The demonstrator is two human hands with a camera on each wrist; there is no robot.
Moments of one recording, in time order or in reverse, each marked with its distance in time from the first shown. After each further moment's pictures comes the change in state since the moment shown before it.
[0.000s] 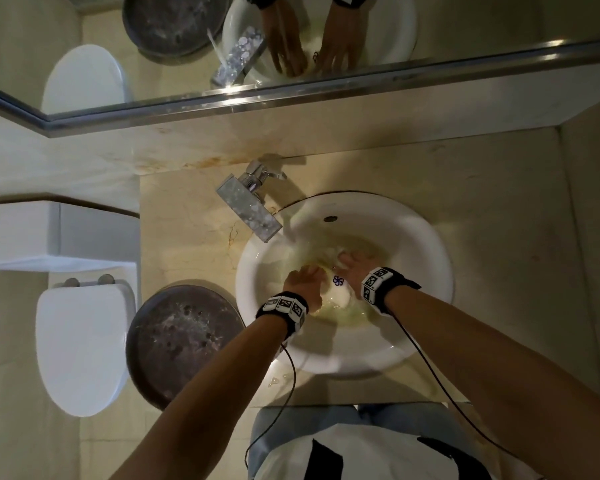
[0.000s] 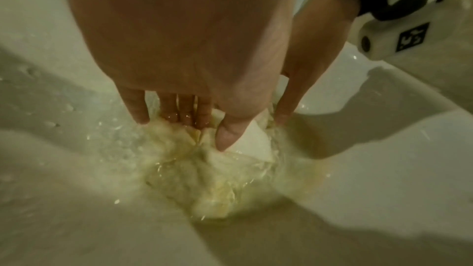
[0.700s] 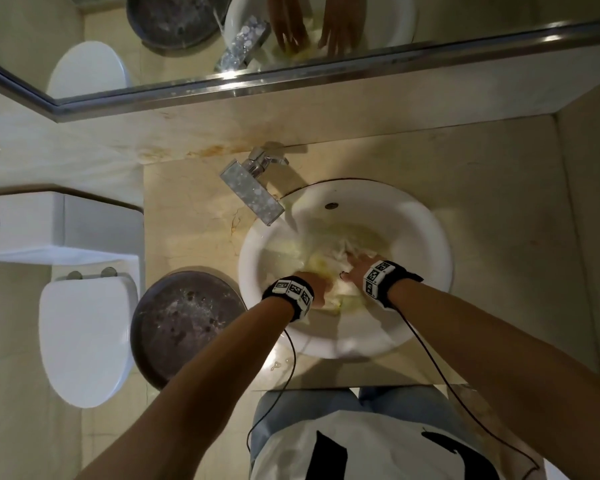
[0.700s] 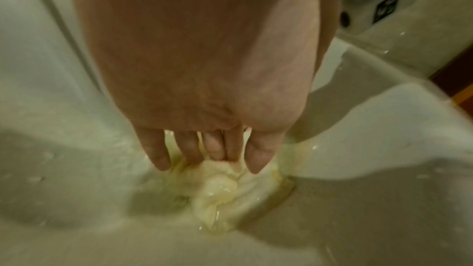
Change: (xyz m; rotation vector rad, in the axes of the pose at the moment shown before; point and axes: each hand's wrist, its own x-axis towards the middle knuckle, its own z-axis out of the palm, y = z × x) left_hand -0.014 0.009 0.001 0.167 -0.322 0.082; right_hand -0.021 -0.006 0.005 0.015 -0.154 -0.013
